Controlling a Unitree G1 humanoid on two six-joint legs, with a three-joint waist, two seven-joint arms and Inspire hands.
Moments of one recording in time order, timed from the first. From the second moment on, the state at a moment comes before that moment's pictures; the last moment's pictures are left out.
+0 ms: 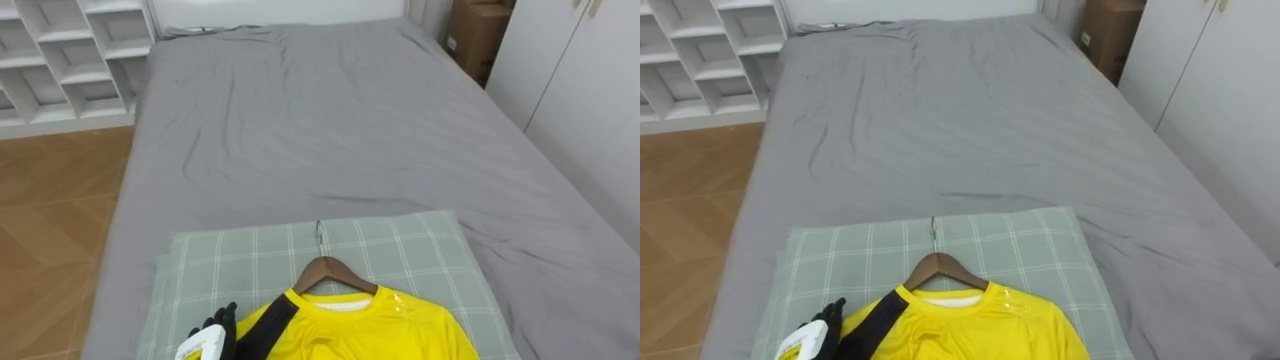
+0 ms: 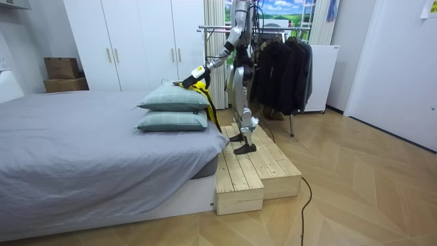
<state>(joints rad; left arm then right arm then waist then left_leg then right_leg) -0.16 0.13 -0.16 1.01 0.78 -0.05 0.38 0.06 -0.21 0.02 1.32 0.35 -0.06 0.11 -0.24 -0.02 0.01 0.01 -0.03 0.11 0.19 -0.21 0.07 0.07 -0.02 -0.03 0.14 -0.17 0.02</state>
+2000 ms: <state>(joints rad) -0.58 0.16 -0.20 1.25 0.58 -0.11 0.49 -0.18 -0.24 0.28 1.36 0.31 -0.06 0.11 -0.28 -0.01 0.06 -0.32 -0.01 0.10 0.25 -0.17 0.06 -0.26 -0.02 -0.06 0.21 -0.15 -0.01</state>
